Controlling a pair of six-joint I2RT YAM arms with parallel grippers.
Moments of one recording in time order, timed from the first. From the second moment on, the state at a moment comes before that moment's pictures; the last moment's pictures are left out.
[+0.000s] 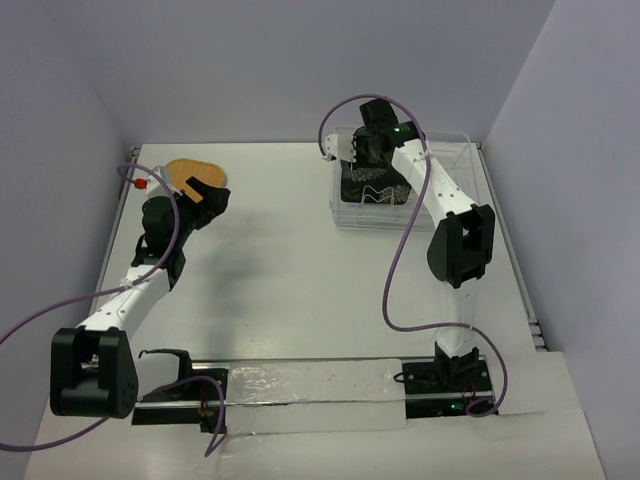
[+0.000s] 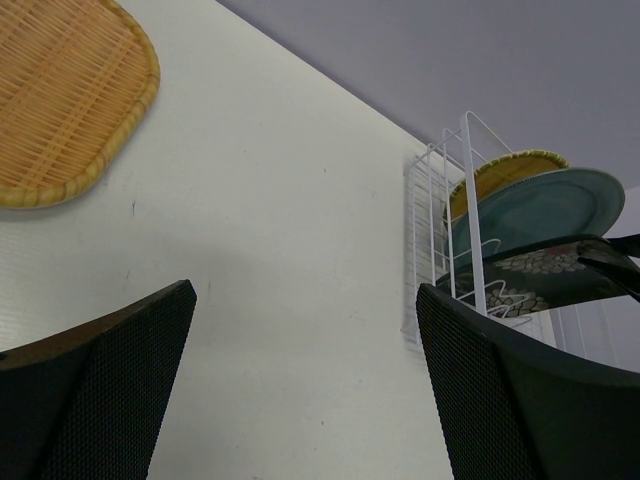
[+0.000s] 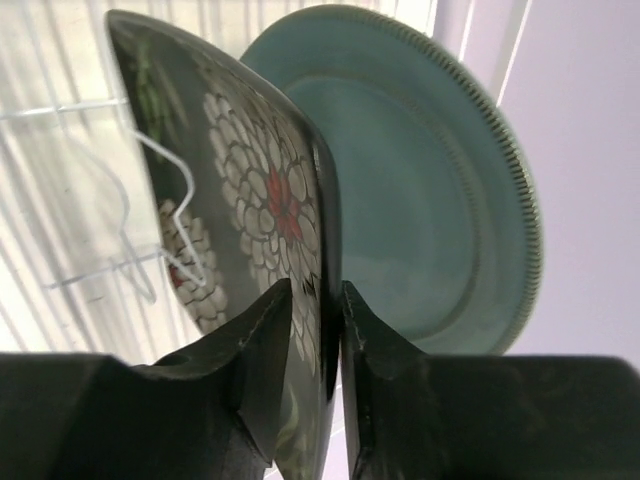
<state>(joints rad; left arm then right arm) -0.10 1.19 0.64 0.34 0.09 -0.70 0.34 2.05 2.03 -0.88 0.01 -1.27</state>
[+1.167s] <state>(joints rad) 0.07 1.42 0.79 0.12 -0.12 -0.92 0.34 1.69 1.78 -0.42 -0.18 -0.93</state>
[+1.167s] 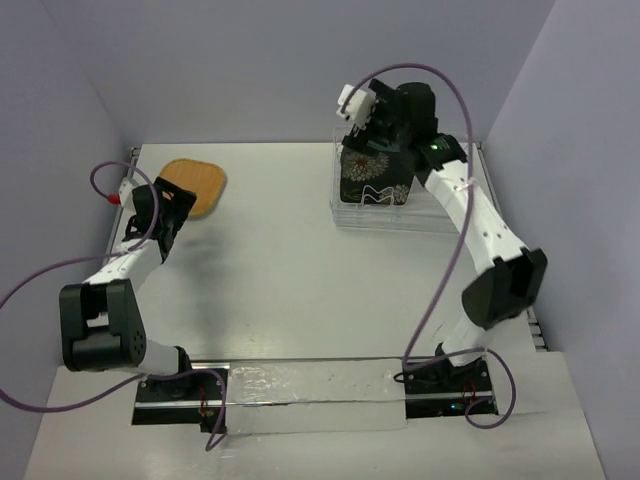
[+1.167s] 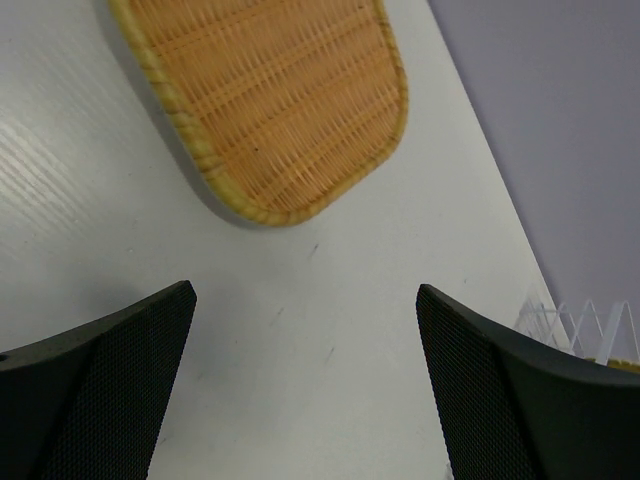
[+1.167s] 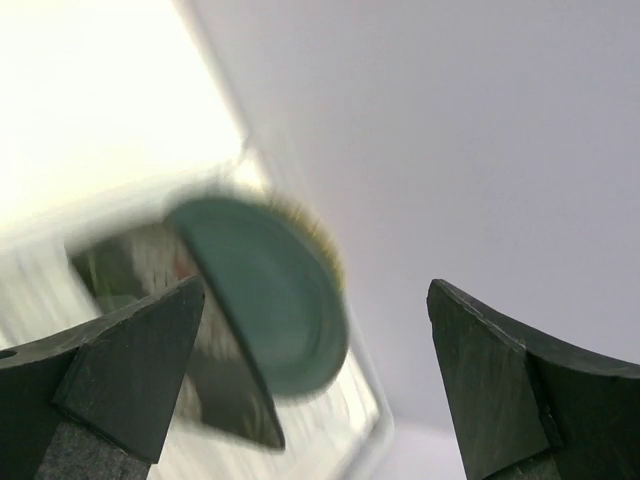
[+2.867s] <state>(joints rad) 0.22 2.02 1.06 0.39 0.04 -1.23 0.21 1.00 0.97 0.14 0.03 0.37</state>
